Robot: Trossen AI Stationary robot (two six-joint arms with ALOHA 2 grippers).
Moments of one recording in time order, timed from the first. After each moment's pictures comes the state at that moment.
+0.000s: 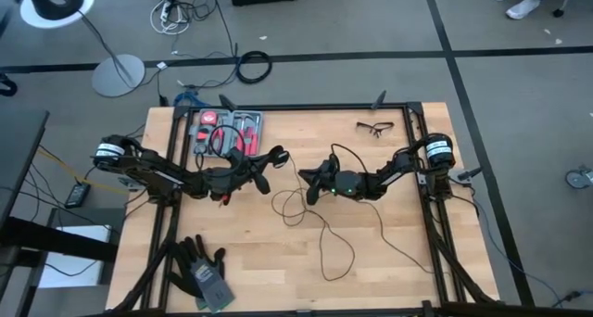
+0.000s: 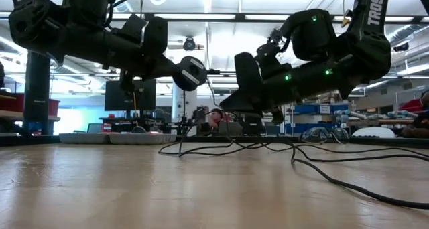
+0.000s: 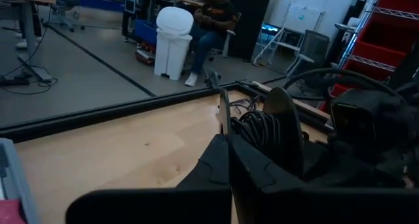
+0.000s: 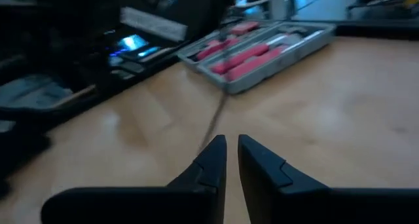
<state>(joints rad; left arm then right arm) -0.09 1.47 0.35 1.05 -0.75 -0.34 0.07 1.94 0.63 1.12 0.49 0.46</state>
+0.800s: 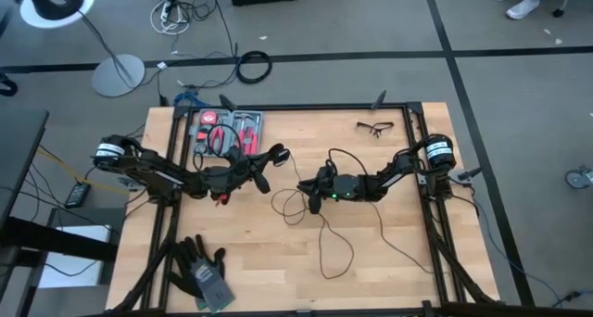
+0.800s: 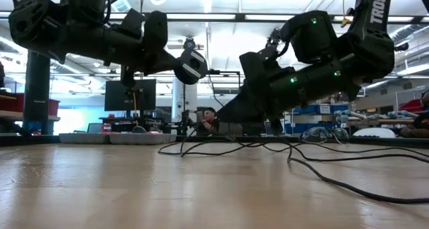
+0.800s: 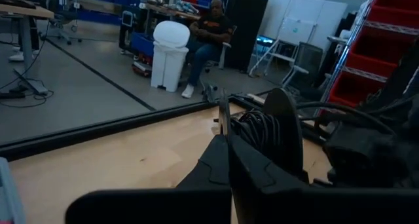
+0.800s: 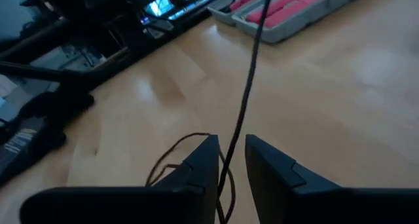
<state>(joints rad) -0.09 1.47 0.35 1.12 -0.75 -0.29 0.08 1.94 0.63 1.03 0.34 0.56</state>
